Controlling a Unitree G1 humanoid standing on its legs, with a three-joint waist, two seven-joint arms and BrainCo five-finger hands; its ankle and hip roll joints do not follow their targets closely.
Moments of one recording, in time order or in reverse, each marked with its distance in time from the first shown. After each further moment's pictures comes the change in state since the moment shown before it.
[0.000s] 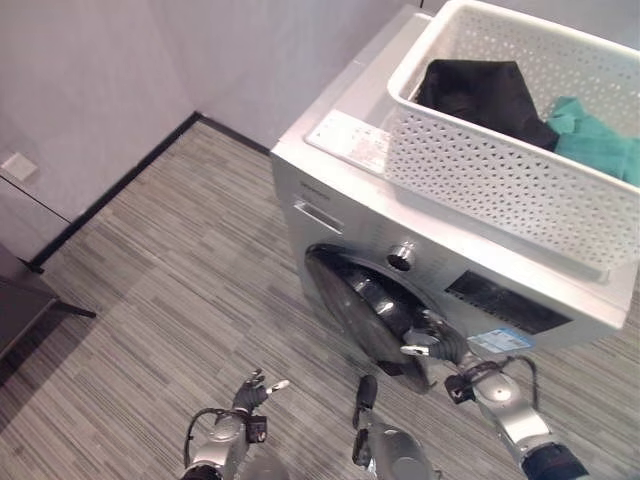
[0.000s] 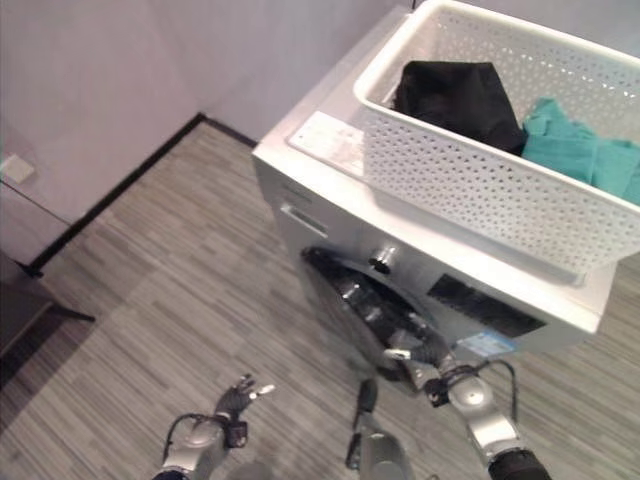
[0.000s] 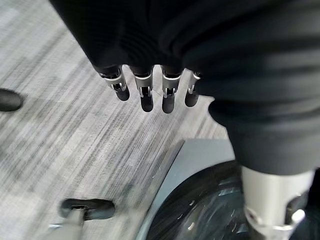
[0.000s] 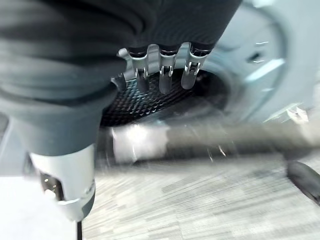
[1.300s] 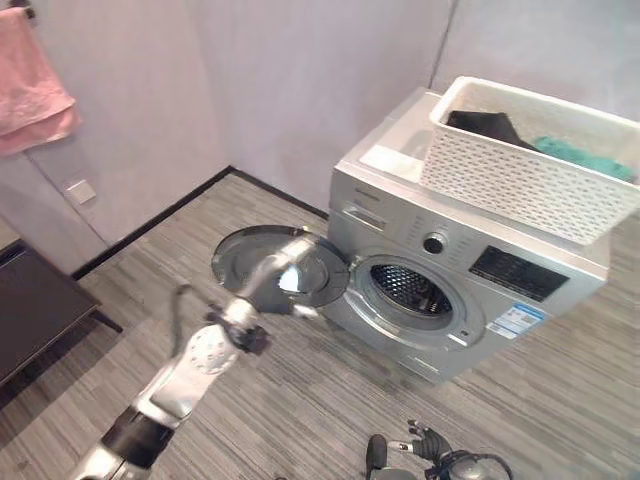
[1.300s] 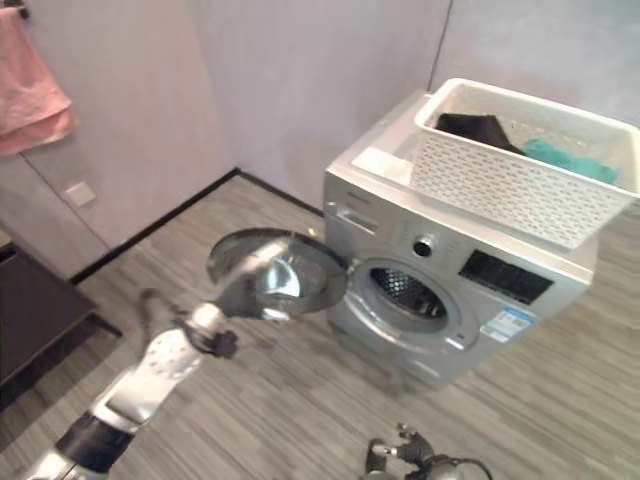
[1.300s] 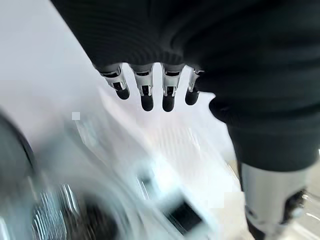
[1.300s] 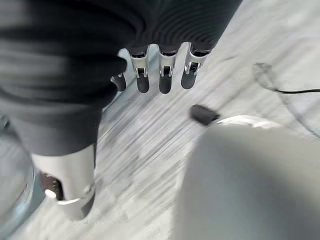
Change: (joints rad) left arm -0.264 0.400 -0.257 -0.890 0.197 -0.018 -0.199; right arm 0.084 0.230 0.078 0.589 0.046 0.042 0.034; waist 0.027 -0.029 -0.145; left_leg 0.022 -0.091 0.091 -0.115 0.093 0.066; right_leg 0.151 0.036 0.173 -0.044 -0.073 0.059
